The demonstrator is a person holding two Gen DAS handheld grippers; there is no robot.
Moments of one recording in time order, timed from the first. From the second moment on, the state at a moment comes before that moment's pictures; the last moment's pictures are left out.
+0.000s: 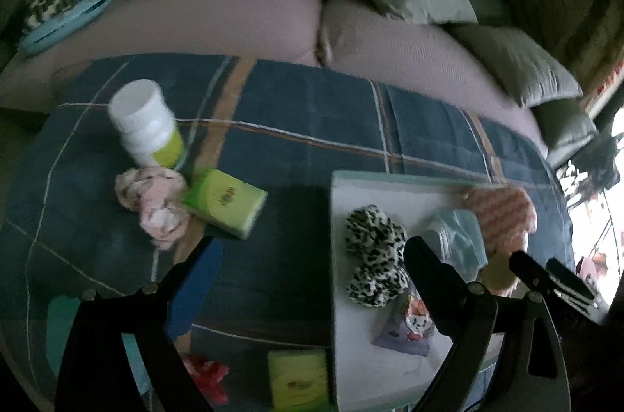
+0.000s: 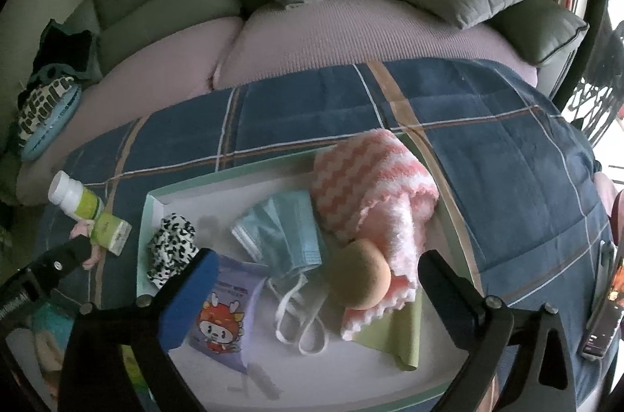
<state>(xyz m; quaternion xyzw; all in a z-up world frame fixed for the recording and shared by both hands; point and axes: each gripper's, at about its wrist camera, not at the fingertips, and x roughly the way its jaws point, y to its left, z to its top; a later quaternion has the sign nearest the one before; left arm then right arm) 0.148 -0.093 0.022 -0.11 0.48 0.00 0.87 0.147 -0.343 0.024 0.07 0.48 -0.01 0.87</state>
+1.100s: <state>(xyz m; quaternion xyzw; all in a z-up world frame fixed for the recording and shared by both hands) 0.098 0.055 0.038 -0.22 0.43 0.21 0.85 0.153 -0.207 0.006 0.02 0.48 0.13 0.86</state>
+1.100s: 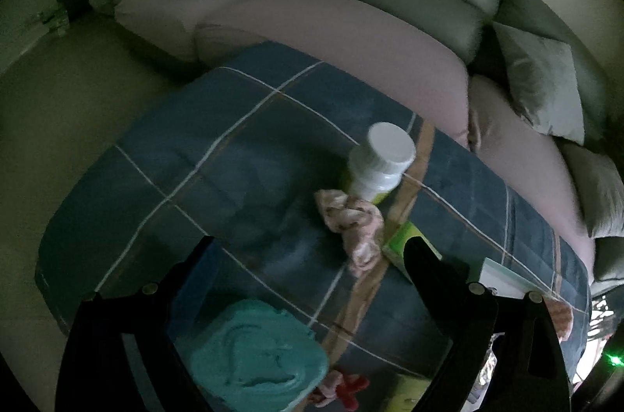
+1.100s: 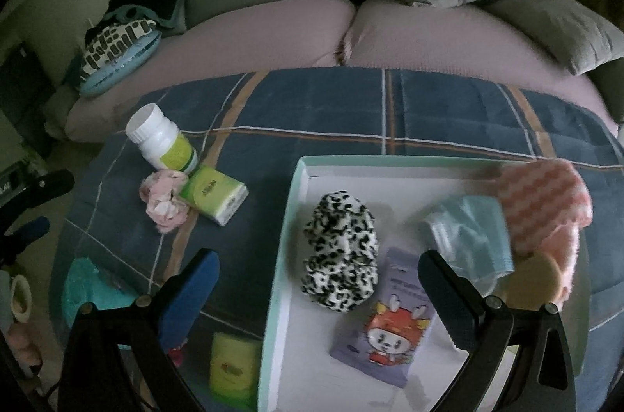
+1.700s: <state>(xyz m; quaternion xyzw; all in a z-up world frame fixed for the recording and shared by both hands) 0.102 0.096 0.057 -0.18 0.46 0.18 0.85 0.158 -0.179 0.000 0.01 0.48 0.15 0.86</state>
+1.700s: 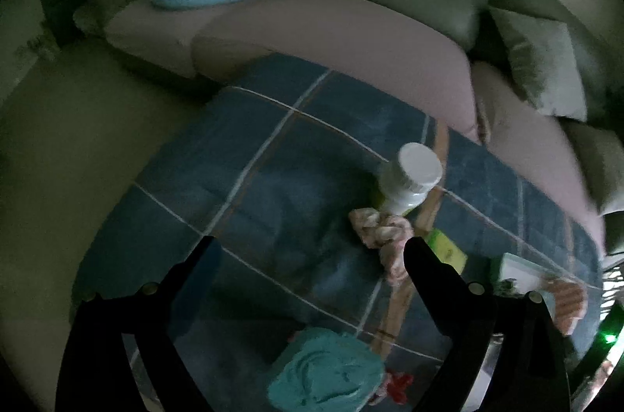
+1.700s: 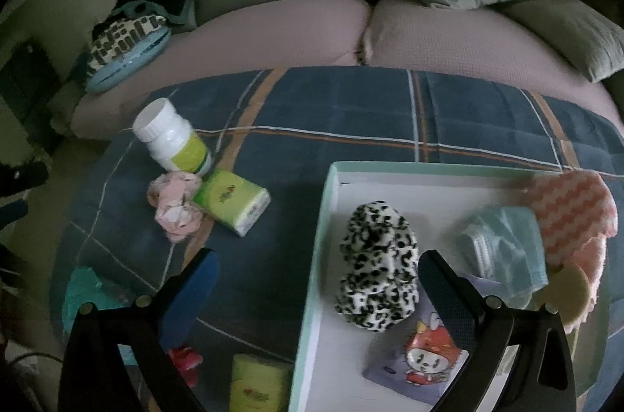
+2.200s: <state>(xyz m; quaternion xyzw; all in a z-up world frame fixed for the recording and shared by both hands) 0.176 0.107 -0.003 -0.20 0.61 0.05 0.77 0.187 -0.126 -0.010 -0.02 0.53 0.22 0.82</state>
